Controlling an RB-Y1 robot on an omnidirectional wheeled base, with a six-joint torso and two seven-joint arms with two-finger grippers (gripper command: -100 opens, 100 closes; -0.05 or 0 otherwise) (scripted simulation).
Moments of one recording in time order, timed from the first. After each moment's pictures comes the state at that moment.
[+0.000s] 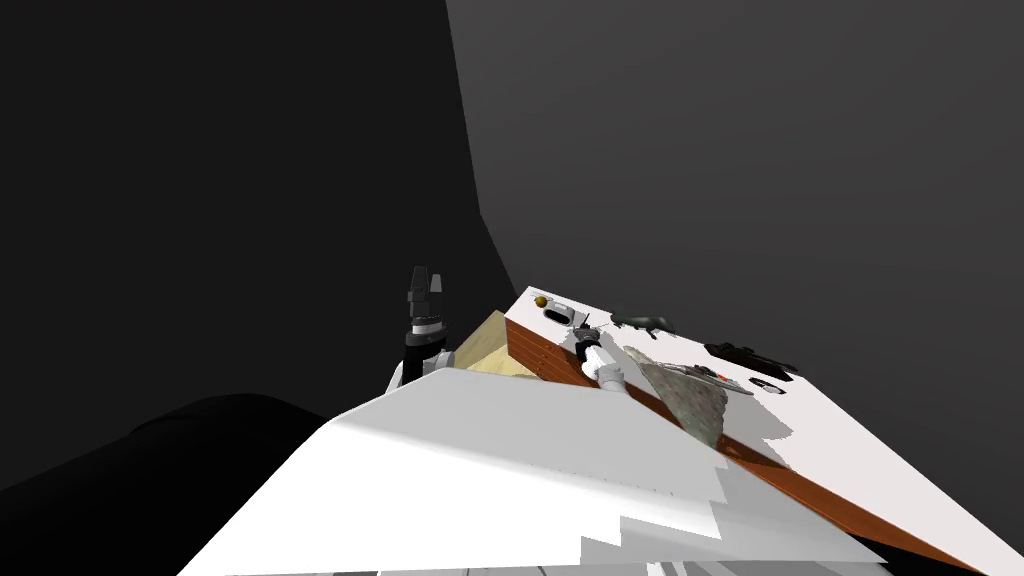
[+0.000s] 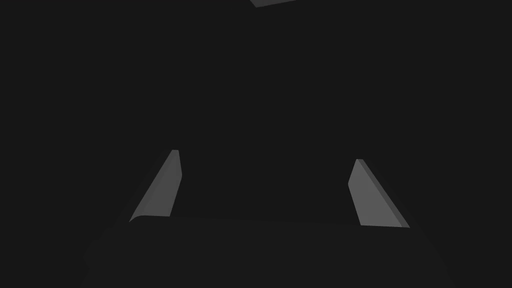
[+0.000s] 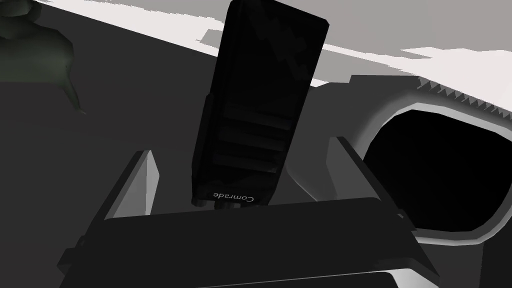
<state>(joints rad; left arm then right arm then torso) 0.52 -0.03 0.05 -2.32 -0.11 -0.61 -0.15 -0.08 -0.24 0.02 -1.08 1.20 0.27 0.34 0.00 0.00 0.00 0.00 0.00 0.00</state>
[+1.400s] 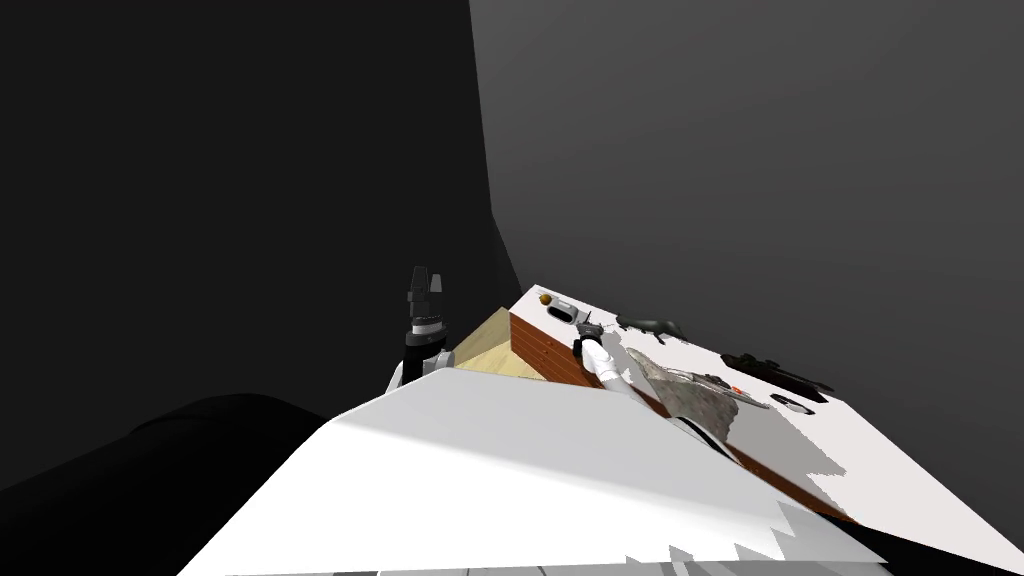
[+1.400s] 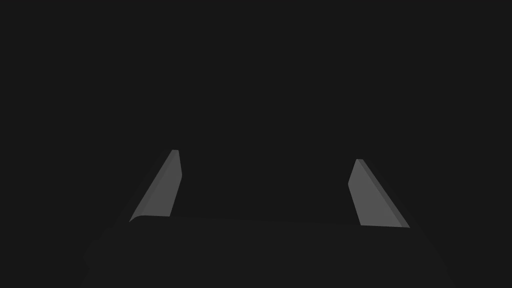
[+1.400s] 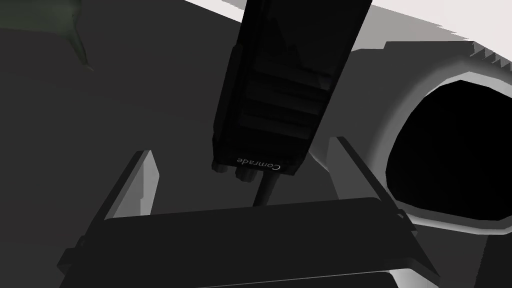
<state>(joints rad) 0.52 -0.03 0.05 -2.32 -0.11 -0.61 -0.15 -0.19 -0.32 0.19 -0.96 1.37 0.50 0.01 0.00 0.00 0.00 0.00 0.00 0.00</state>
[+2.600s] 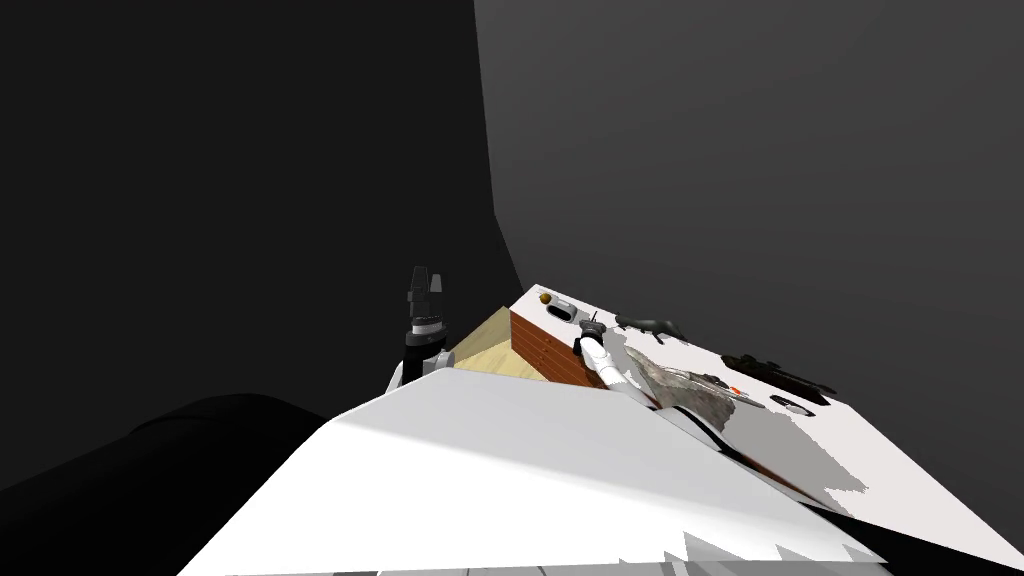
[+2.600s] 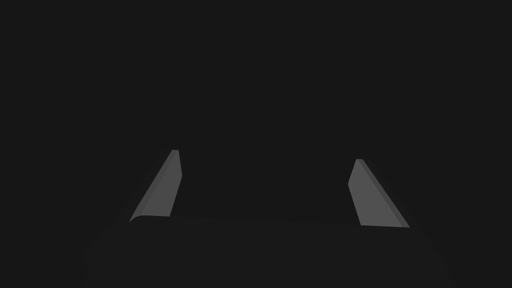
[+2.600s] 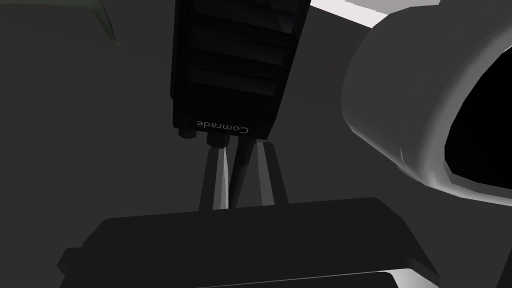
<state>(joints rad) 0.52 -0.03 0.05 -2.32 -0.11 -0.61 -0.15 -0.24 -0.35 0.26 -0.90 1.44 0.60 -0.19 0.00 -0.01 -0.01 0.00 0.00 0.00</state>
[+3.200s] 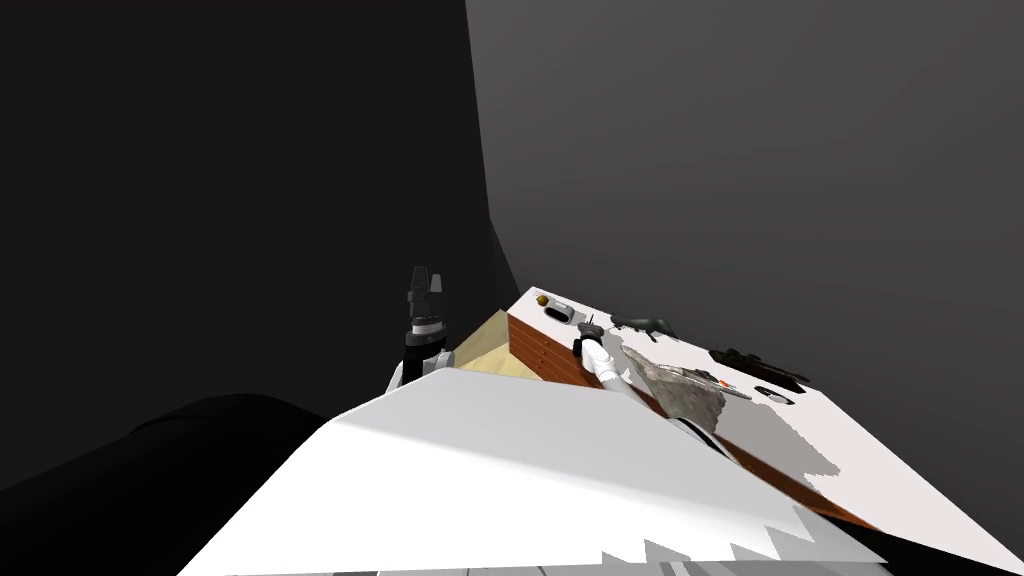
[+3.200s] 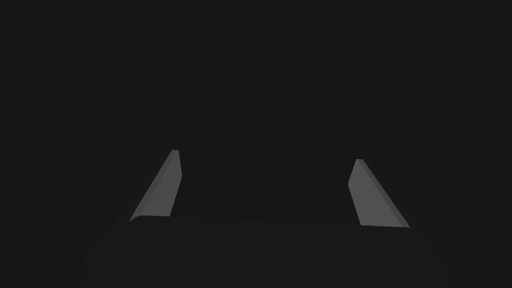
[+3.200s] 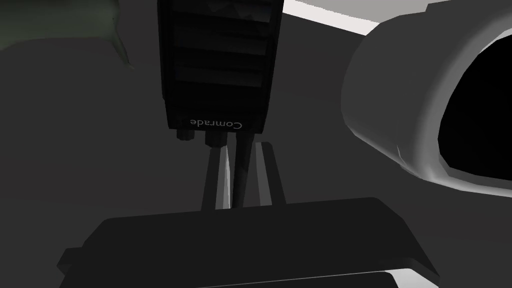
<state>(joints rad) 0.52 -0.03 0.05 -2.32 -0.11 -0.61 -0.15 -0.19 -0.31 0.18 -0.97 1.37 0.51 -0.08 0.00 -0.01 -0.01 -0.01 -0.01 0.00</state>
